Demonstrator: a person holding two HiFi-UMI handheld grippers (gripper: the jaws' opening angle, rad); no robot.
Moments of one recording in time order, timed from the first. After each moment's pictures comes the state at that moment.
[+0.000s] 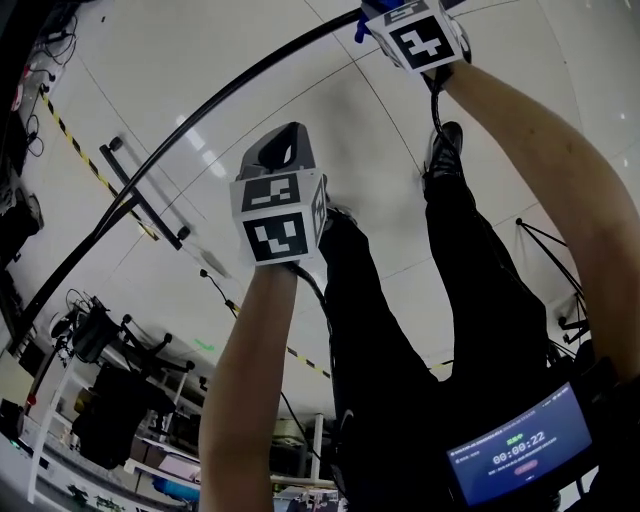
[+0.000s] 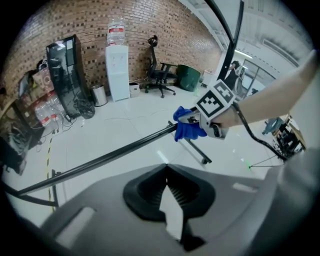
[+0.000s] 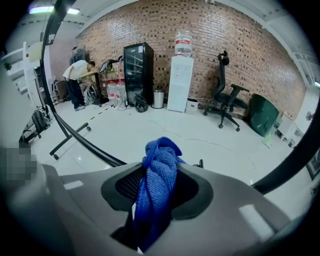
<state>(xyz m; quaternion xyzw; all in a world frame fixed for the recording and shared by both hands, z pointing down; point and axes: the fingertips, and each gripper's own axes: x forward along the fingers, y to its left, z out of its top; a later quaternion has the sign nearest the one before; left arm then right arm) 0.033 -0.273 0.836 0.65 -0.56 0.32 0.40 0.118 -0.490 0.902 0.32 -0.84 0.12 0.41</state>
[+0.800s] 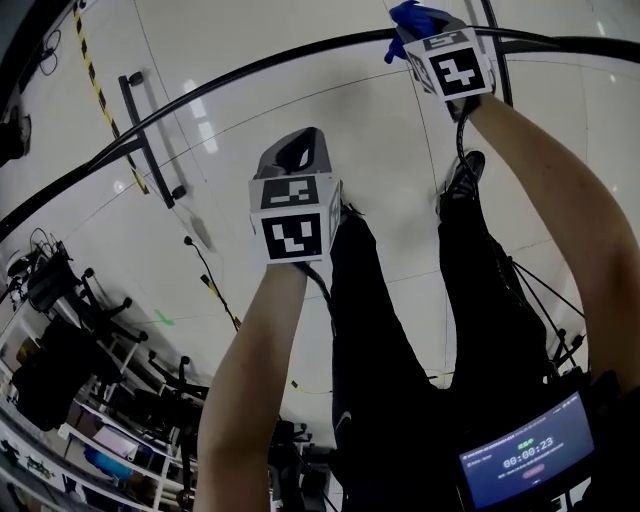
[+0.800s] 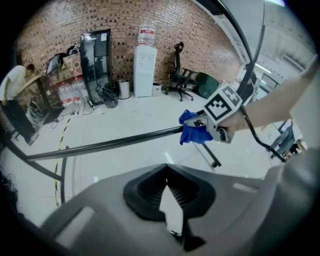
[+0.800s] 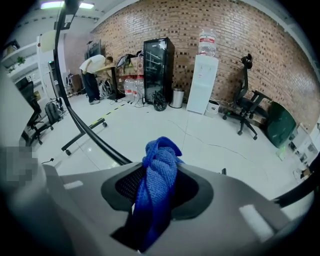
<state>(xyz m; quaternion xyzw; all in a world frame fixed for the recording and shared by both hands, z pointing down) -0.050 -0.197 0.847 0.60 -0.62 0.26 0.43 0.019 -0.418 0.914 0.25 -0.86 0.11 0.44</state>
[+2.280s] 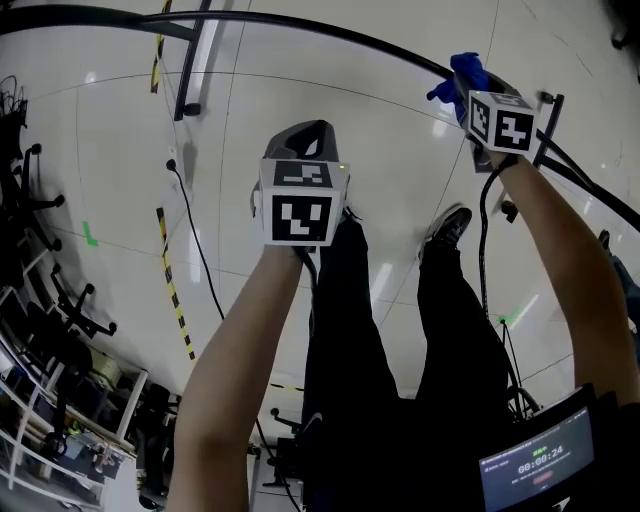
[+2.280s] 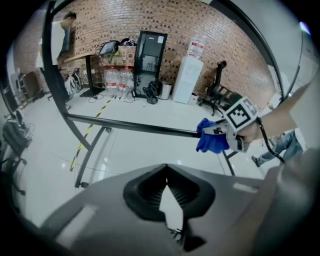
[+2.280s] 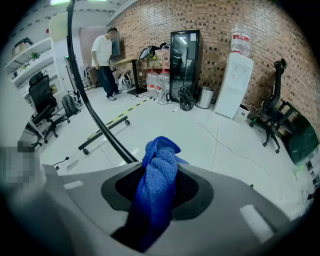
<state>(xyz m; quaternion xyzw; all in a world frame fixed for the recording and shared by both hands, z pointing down) -0.192 -0.081 0.858 0.47 -0.73 0.17 0.47 -0.117 -0.343 0.924 0.16 -0.86 0.09 0.47</state>
